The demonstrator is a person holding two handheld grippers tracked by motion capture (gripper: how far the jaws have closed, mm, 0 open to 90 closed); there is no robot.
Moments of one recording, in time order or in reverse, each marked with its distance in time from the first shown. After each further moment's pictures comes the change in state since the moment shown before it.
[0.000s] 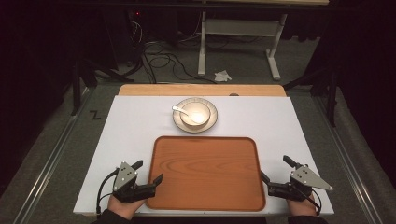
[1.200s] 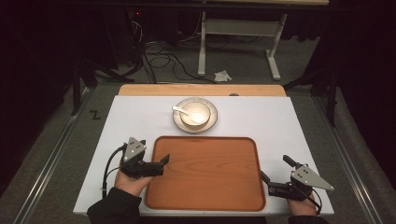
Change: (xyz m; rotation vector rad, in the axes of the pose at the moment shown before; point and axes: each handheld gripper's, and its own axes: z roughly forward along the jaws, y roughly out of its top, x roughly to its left) left arm 0.010 0.064 0.033 0.035 0.030 -0.001; right arm -0.002 0.001 0.000 -0.008 0.010 -0.001
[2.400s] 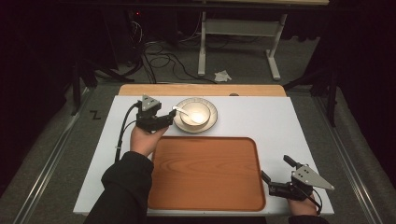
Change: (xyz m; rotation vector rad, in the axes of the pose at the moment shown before) left arm 0.038 0.083 0.085 -0.031 0.083 -0.031; right arm -0.002 -0.002 0.000 0.001 -0.001 0.012
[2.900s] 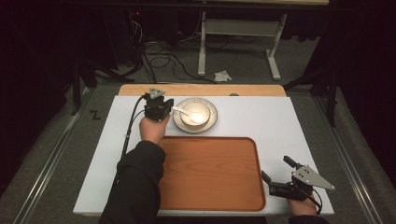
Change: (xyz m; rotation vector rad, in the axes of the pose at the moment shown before) left arm 0.016 0.003 0.063 0.054 0.029 -0.084; right arm -0.002 -0.003 0.000 0.005 0.004 0.027
